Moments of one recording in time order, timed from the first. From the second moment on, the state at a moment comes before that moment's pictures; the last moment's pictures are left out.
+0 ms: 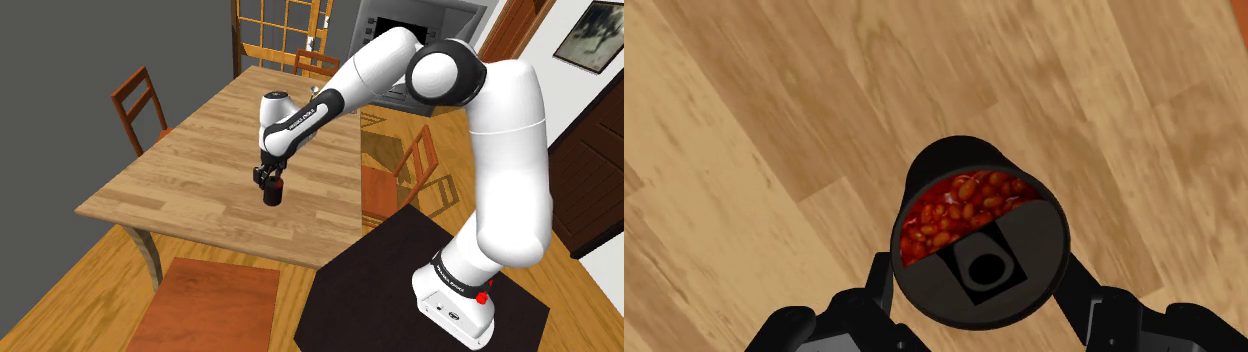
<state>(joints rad) 0.14 0.64 0.13 -1.86 -0.13 2.48 0.17</state>
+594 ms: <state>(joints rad) 0.13 0.55 0.15 -1.87 -0.11 2.40 0.15</state>
